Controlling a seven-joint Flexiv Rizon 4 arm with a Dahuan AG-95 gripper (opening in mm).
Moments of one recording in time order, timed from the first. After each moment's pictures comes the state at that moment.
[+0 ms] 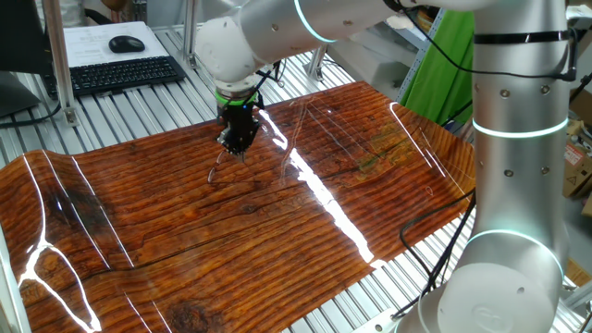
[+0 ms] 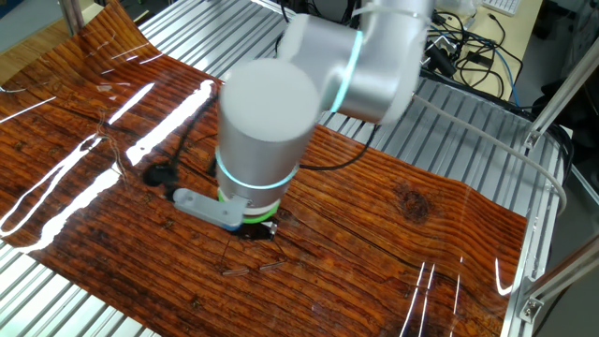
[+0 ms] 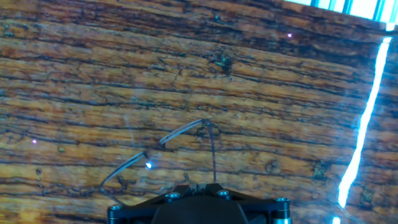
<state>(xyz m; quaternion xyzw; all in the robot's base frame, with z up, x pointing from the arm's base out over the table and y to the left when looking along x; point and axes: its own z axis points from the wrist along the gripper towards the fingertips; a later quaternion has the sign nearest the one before) 0.594 0.010 0.043 0.12 -0.99 0.06 0.06</state>
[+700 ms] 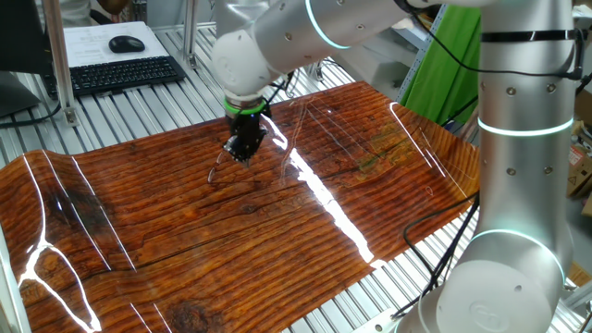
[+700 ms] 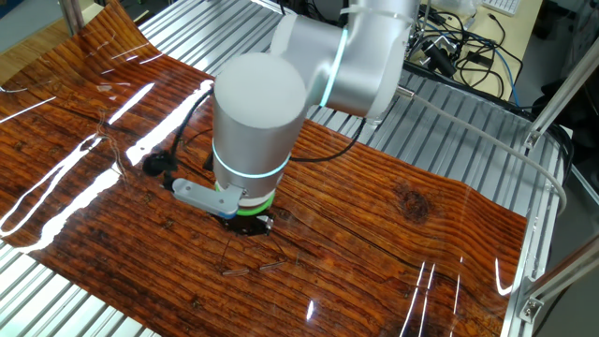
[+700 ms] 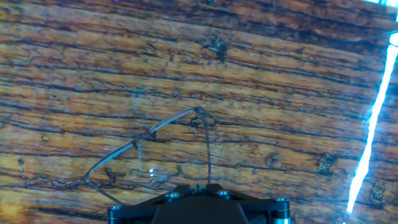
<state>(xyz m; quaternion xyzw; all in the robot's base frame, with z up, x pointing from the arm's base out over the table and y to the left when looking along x) 0.579 -0.001 0.026 0.12 -0.99 0.05 0.05</state>
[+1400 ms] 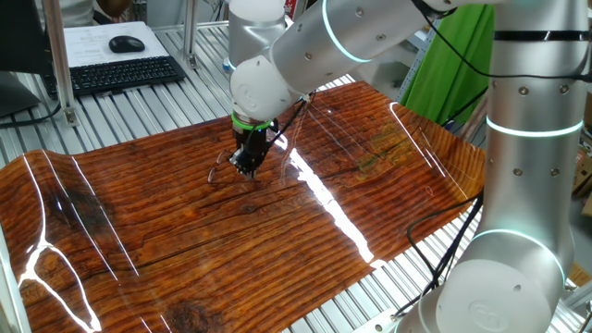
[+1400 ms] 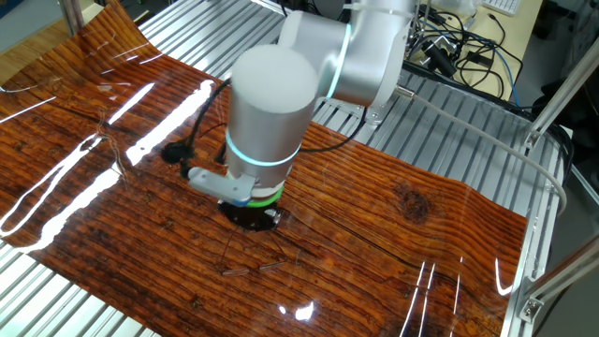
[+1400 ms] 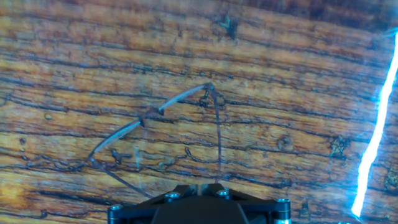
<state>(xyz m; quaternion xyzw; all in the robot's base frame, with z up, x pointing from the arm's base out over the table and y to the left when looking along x) 0.556 0.002 0.012 0.12 -0.99 0.05 0.03</state>
